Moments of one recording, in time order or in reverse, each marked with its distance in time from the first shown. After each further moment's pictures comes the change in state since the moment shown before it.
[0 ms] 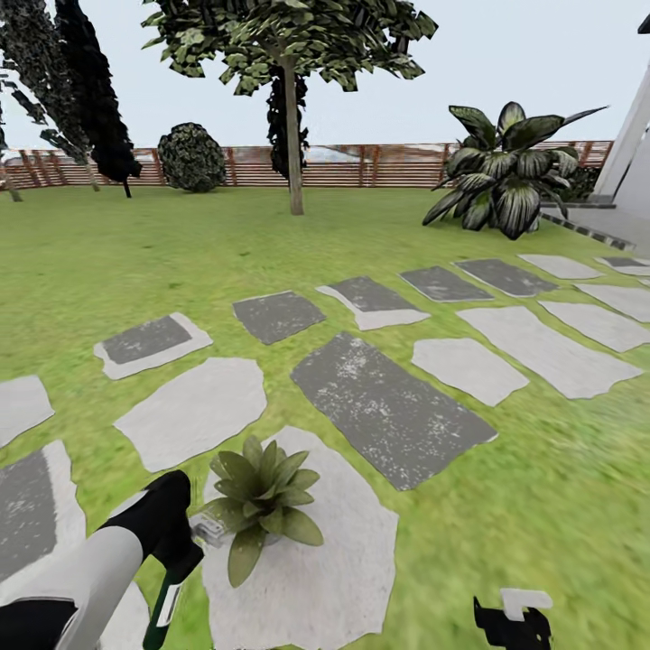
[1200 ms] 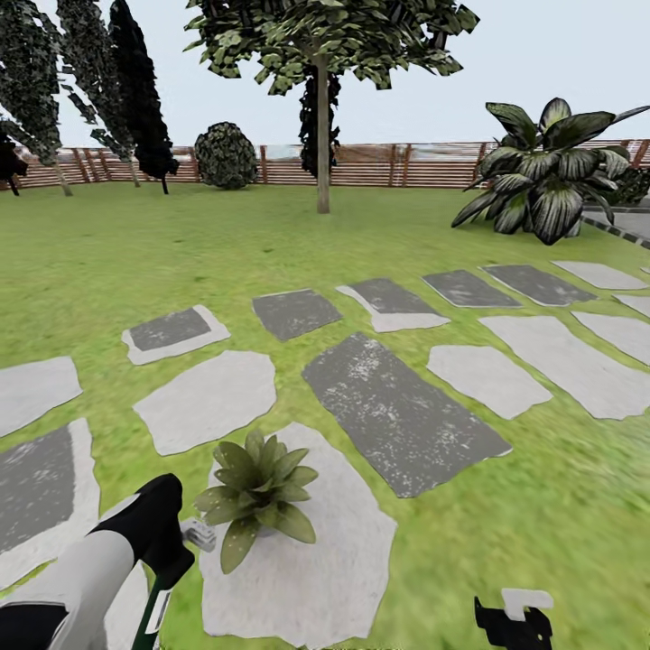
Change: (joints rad) left arm 0.011 0.027 0.001 0.002 0.003 -0.001 0.000; right arm 0.000 -0.003 0.000 0.000 0.000 -0.001 0.000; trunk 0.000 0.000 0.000
